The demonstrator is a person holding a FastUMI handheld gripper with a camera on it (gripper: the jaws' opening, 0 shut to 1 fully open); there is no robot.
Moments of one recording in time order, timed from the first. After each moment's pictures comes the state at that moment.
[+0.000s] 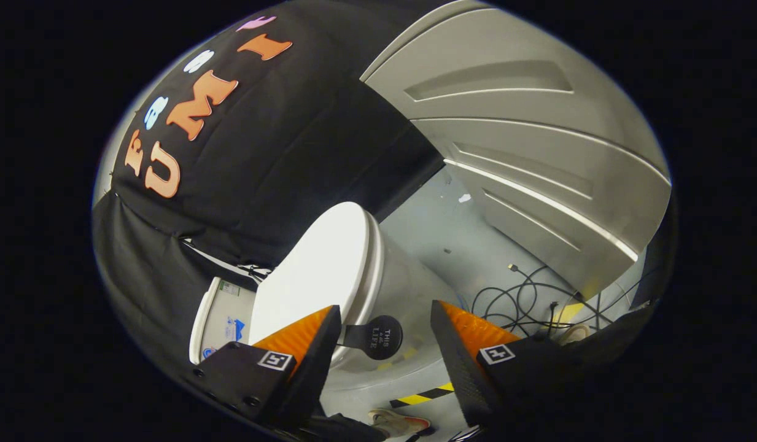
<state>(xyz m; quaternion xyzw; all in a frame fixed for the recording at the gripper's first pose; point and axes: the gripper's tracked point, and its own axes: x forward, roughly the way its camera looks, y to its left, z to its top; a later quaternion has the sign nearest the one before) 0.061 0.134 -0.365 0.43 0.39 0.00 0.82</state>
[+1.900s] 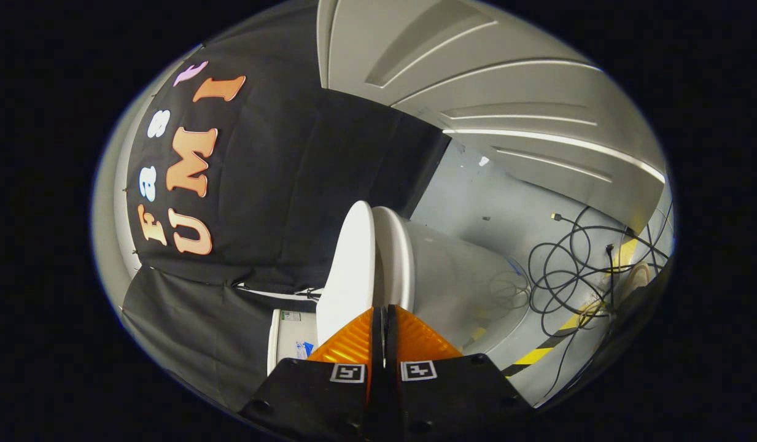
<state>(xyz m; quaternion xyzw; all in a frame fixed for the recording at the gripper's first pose) 0.067 0.145 -0.335 0.57 0.35 0.04 0.74</state>
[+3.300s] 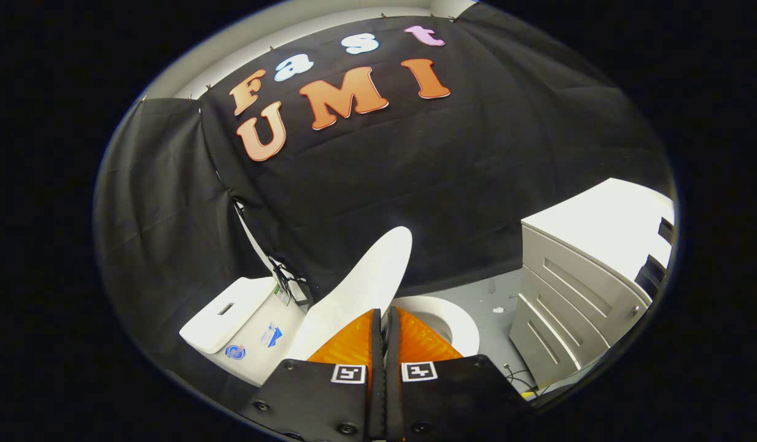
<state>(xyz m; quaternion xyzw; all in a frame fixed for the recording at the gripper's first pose) 0.133 0.230 -0.108 0.18 0.18 0.05 0.97</state>
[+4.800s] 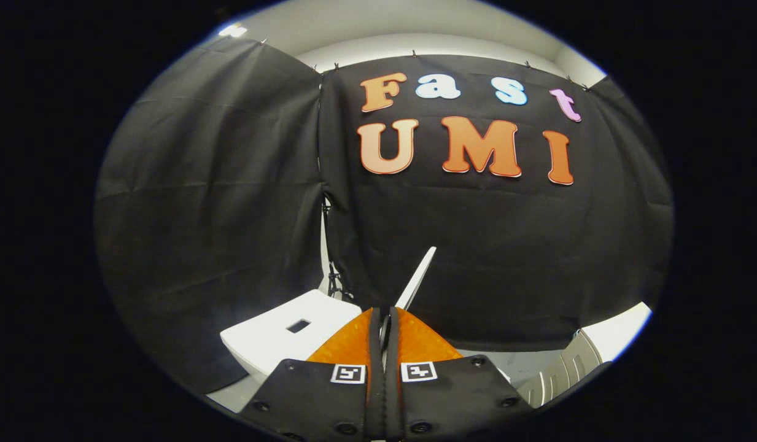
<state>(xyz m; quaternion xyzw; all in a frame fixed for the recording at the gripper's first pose) 0.126 0.491 0.055 0.01 0.09 0.20 0.98</state>
